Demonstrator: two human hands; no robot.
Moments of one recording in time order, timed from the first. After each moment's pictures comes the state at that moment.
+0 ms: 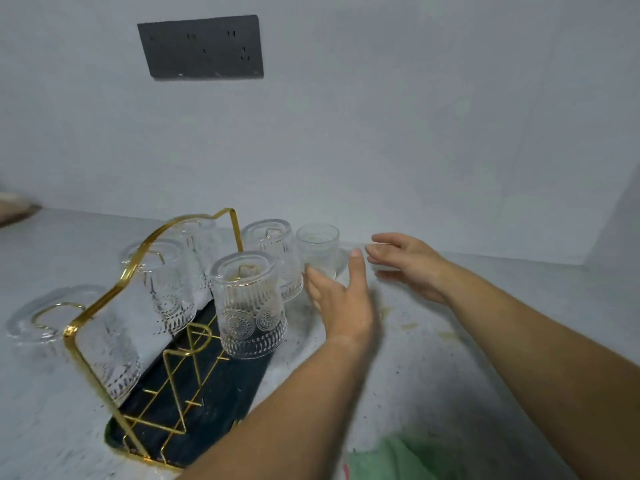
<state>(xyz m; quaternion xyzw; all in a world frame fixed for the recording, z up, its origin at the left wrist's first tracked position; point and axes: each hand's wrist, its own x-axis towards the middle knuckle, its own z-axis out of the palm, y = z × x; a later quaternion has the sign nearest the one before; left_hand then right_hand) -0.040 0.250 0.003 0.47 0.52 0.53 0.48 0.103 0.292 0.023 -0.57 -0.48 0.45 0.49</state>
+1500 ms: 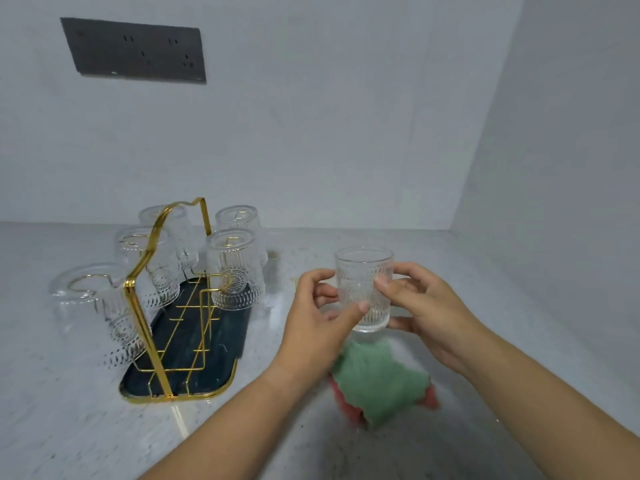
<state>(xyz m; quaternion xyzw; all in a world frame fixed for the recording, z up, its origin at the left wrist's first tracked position) -0.142 0.128 0.011 0.65 0.28 0.42 0.57 0.007 0.043 0.056 -0.59 -0.37 0.36 0.62</state>
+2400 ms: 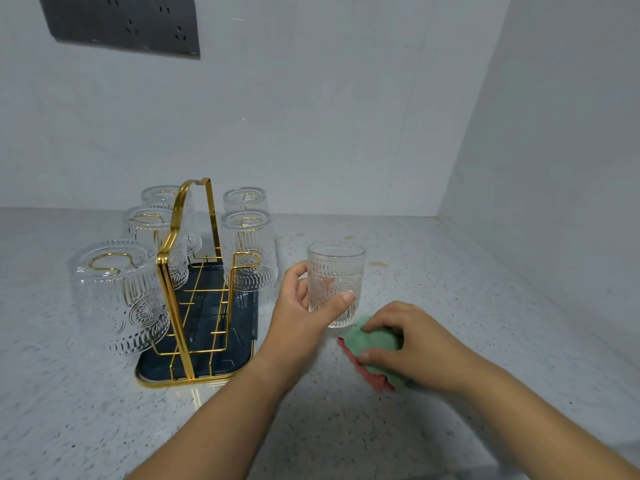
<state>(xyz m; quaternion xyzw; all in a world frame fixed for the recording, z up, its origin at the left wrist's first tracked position) -0.182 0.152 -0.016 0.57 0.22 0.39 0.69 -0.024 0.024 0.005 -0.78 -0.57 0.13 0.20</state>
